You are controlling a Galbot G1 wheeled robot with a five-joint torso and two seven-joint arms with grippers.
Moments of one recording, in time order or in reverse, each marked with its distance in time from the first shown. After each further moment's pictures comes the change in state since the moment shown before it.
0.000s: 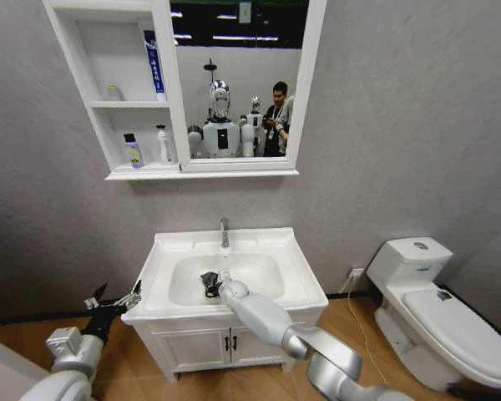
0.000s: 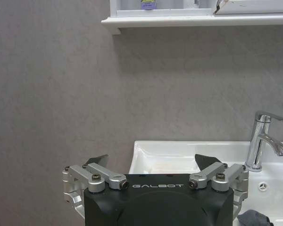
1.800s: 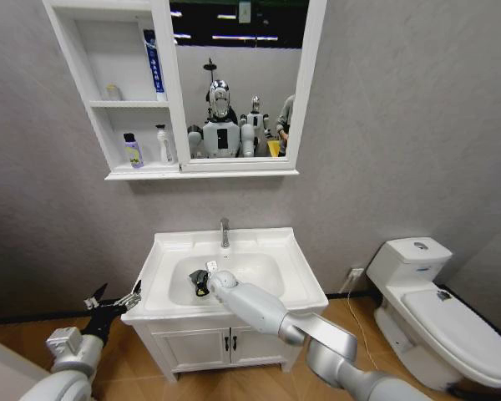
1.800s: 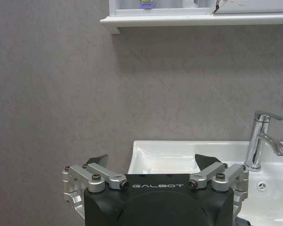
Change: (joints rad) left arm 0.000 0.000 0.000 0.000 0.000 0.000 0.000; right arm 0.055 0.016 -0.154 0.072 0.207 -0.070 0.053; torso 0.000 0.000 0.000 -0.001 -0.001
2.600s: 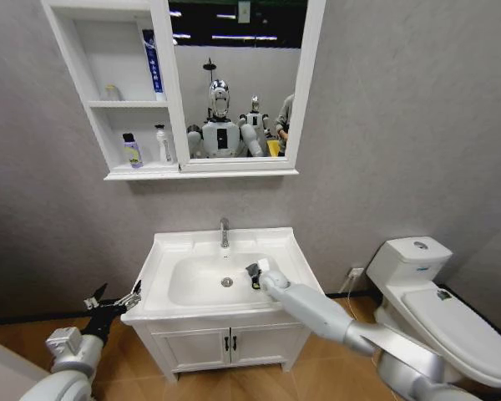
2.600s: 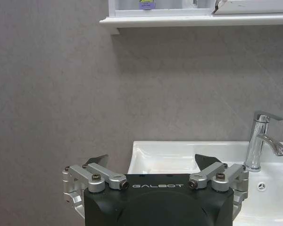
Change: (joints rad) left arm 0.000 0.000 0.000 0.000 0.000 0.000 0.000; right arm -0.027 -0.580 0.101 0.493 0.026 -0.030 0.234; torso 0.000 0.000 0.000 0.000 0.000
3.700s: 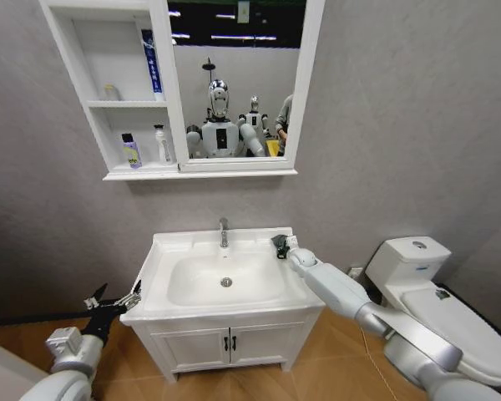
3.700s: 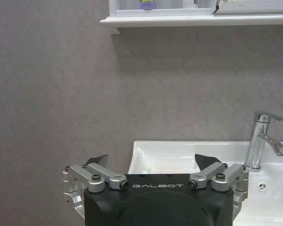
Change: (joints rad) left arm 0.000 0.000 0.000 0.000 0.000 0.000 0.000; right arm 0.090 0.057 0.090 -0.376 -0.198 0.161 -0.299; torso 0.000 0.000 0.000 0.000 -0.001
